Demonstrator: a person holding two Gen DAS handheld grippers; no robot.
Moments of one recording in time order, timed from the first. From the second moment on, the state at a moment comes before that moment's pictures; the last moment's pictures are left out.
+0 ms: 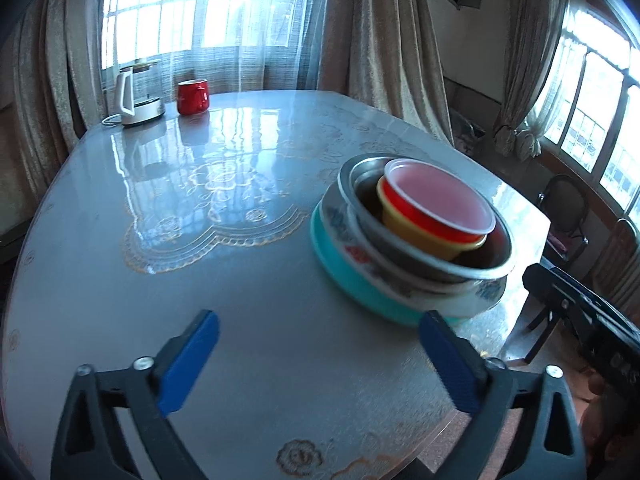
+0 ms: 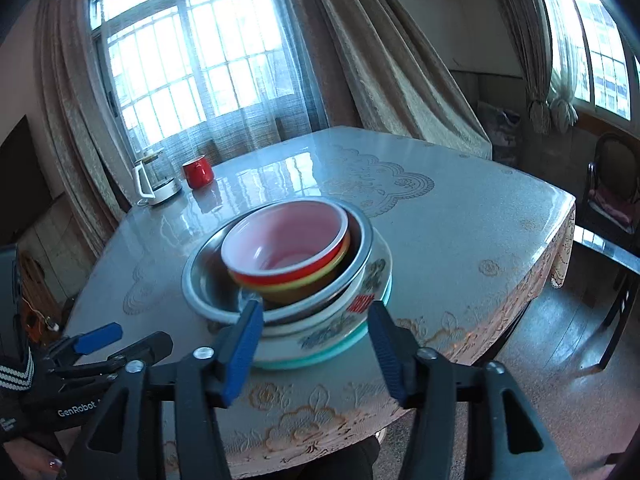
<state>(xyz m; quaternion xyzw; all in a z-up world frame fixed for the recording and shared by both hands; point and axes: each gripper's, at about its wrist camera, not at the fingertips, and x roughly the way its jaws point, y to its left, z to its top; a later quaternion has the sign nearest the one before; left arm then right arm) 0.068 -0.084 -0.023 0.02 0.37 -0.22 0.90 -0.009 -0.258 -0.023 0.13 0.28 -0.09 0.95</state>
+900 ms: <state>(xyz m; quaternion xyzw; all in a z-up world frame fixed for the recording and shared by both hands) 0.038 -0.059 -0.038 0.01 0.36 -0.20 0.91 -0.035 -0.230 -0.057 0.12 0.32 -0.11 0.93</state>
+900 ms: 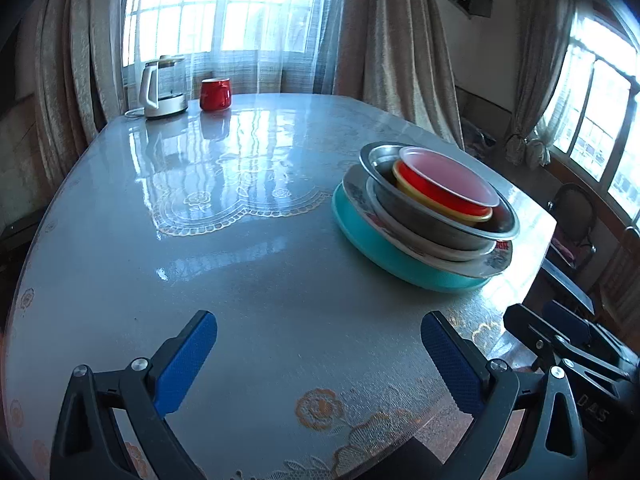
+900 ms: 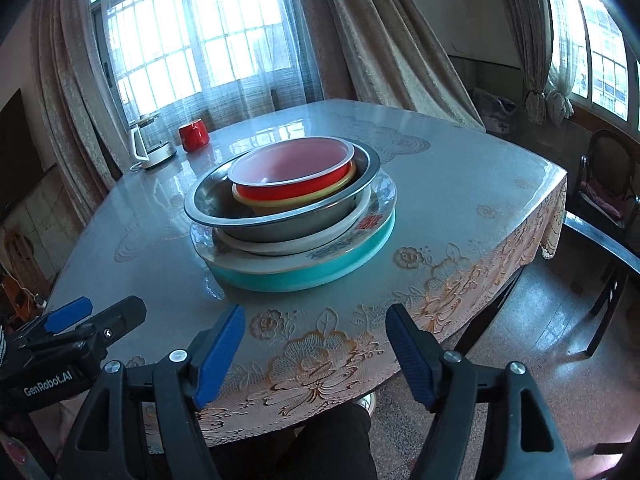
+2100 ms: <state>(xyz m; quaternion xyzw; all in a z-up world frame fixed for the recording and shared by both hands) 0.026 -0.071 -0.040 0.05 0.34 -0.18 0.92 -0.035 -0.233 -0.062 0.13 0.32 -0.12 0.93</state>
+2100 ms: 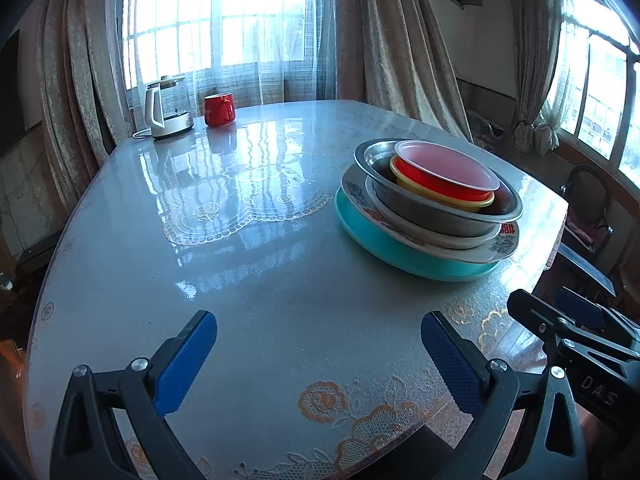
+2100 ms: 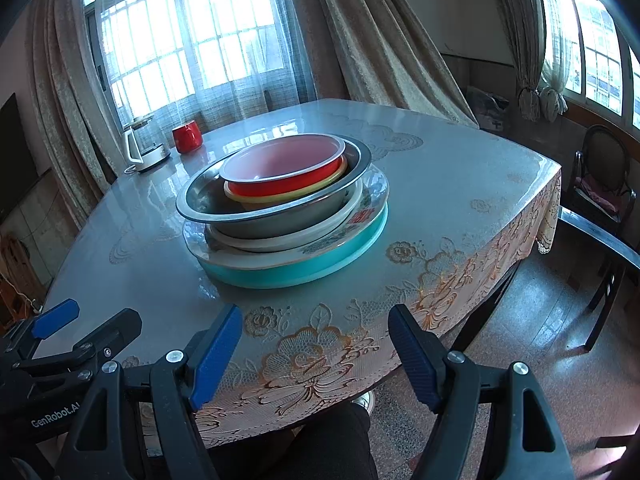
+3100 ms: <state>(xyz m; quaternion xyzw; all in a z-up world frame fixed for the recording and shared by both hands) 0.019 -0.077 -0.035 0.07 0.33 -0.16 0.93 -0.035 -0.236 -0.066 0.13 0.32 -0.12 0.93</state>
